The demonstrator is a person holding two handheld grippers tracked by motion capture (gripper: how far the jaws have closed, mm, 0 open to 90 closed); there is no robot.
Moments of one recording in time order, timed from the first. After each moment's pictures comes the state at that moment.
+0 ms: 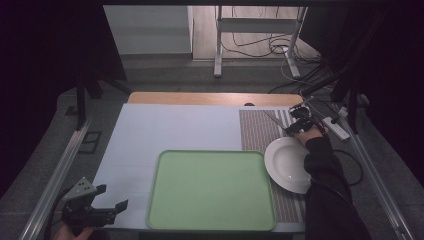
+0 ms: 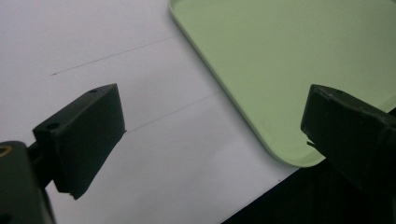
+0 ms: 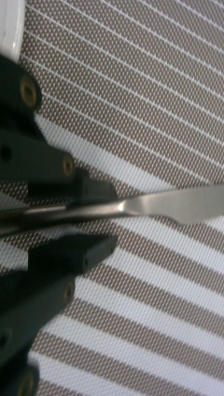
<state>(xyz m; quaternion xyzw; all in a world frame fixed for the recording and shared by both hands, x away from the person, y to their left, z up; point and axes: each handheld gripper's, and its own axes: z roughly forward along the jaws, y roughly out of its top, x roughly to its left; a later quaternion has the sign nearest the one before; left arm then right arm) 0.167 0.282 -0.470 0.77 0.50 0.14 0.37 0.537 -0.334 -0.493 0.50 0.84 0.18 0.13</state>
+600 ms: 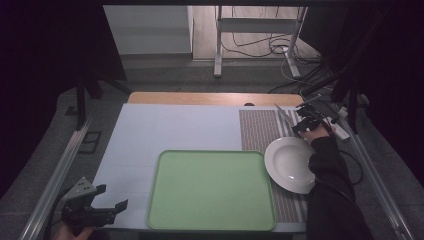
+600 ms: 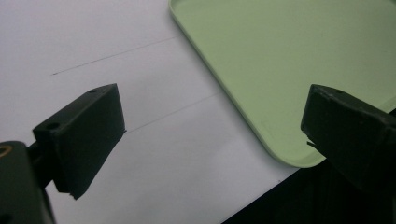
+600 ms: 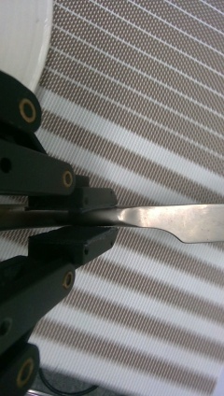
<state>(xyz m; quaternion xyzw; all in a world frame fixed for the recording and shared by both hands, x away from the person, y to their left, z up) 0.167 0.282 -0.470 0.77 0.50 0.14 0.37 0.533 -0.351 -0.480 0.51 0.83 0.17 0.14</state>
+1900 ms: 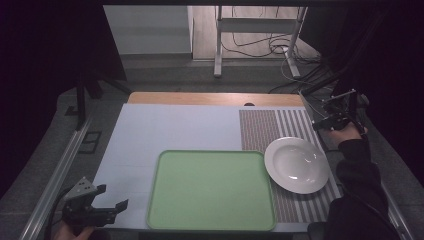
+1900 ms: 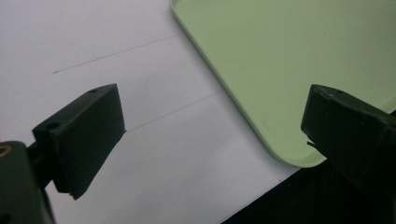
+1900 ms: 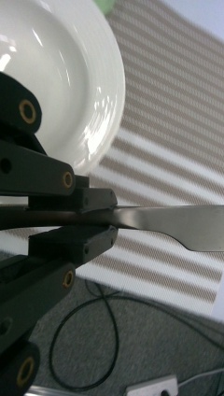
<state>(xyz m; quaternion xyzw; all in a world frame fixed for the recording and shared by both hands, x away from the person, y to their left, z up) 0.168 0.281 -0.470 0.77 0.50 0.14 0.37 0.483 -0.393 -0.409 0.53 0.81 0.21 0.14</state>
